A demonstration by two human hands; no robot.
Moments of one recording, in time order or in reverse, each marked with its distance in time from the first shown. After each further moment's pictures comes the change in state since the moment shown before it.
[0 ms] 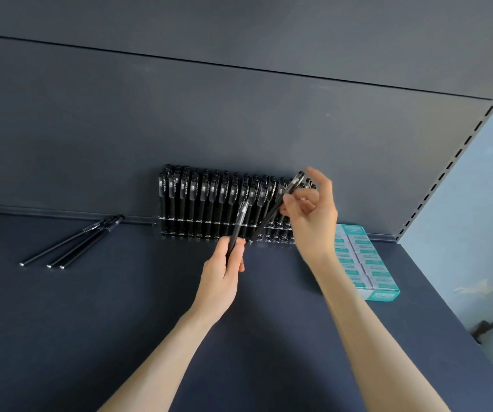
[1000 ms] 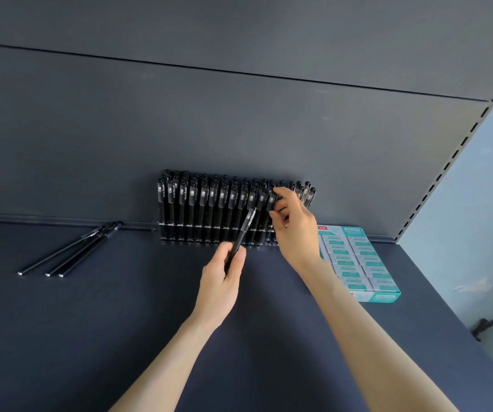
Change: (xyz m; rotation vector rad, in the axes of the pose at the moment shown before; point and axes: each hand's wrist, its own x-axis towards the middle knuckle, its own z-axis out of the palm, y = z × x) left_hand 0.000 0.001 -0.003 -0.027 0.021 0.002; right_hand 0.001 0.031 0.012 -0.495 -0.137 -0.201
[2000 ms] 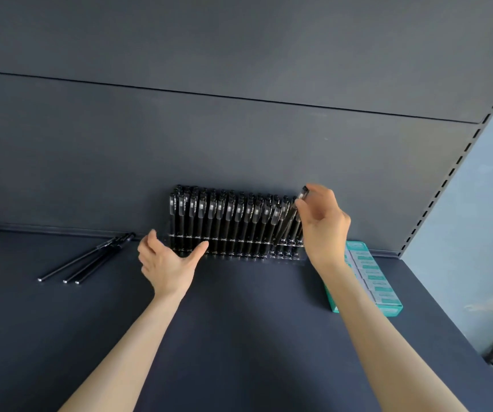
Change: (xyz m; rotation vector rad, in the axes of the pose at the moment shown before) left_hand 0.045 -0.010 -0.064 0.474 0.525 -0.232; right_hand 0.017 -0.024 -0.039 0.257 0.257 0.112
